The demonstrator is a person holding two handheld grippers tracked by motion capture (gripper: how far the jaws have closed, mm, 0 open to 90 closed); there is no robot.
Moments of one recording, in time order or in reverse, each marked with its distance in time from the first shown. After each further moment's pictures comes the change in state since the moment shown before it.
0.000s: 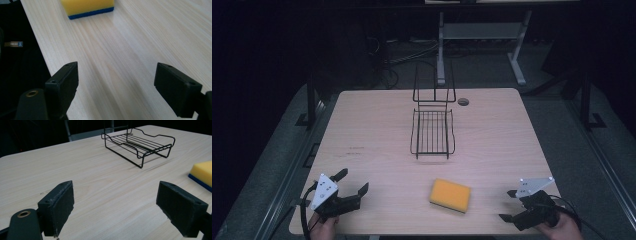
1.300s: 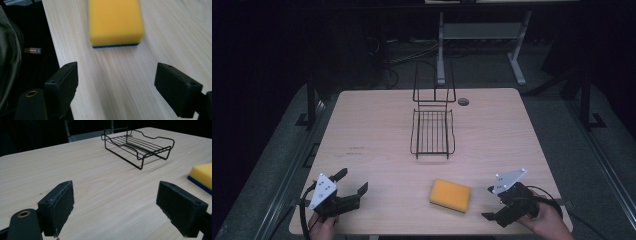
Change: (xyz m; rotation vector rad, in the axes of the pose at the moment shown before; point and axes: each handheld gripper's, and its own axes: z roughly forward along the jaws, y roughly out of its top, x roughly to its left) left arm 0.002 -0.001 -0.001 -0.009 -0.005 -0.006; right arm 0.020 0.057 0.015 0.056 0.078 -0.140
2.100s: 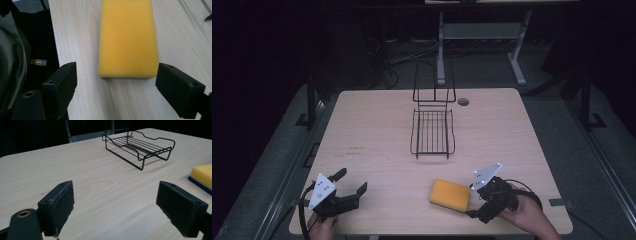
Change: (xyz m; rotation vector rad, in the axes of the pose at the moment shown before) left arm 0.002 0.000 -0.001 -0.002 0.001 -0.003; right arm 0.005 0.042 0.024 0.017 0.060 -0.068
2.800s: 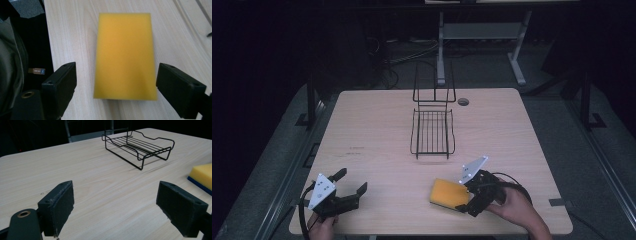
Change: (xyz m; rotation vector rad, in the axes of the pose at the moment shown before) left arm -0.001 0.000 0.000 -0.001 0.000 -0.001; right arm -0.008 0.027 0.014 0.023 0.017 -0.014
